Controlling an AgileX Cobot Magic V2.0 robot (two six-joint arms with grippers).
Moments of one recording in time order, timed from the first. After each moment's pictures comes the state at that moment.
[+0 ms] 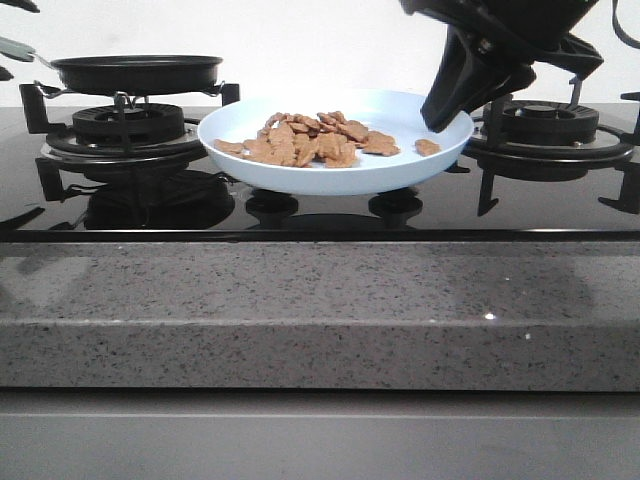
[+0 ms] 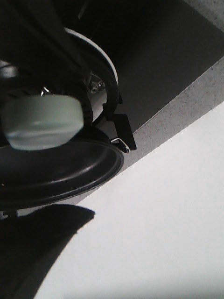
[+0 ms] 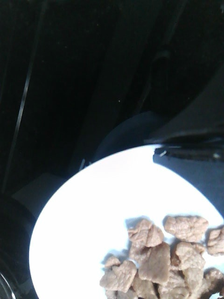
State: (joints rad) left arm 0.26 1.80 -1.24 -1.76 0.76 0.88; right arm 0.27 1.61 -1.26 0.50 0.67 -0.27
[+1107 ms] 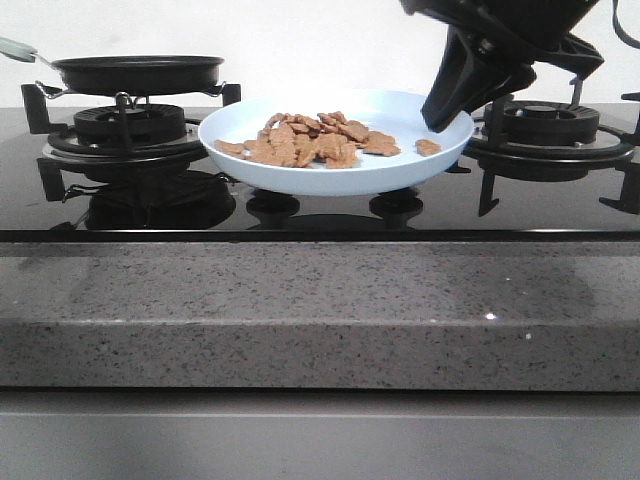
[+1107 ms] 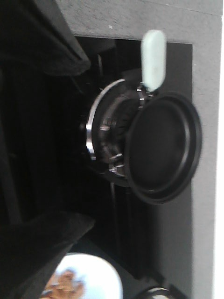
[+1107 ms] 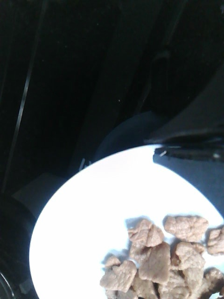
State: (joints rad) left arm 0.01 1.10 -1.13 -0.45 0.76 0.36; right arm 0.27 1.61 -1.26 0.50 0.67 -0.27
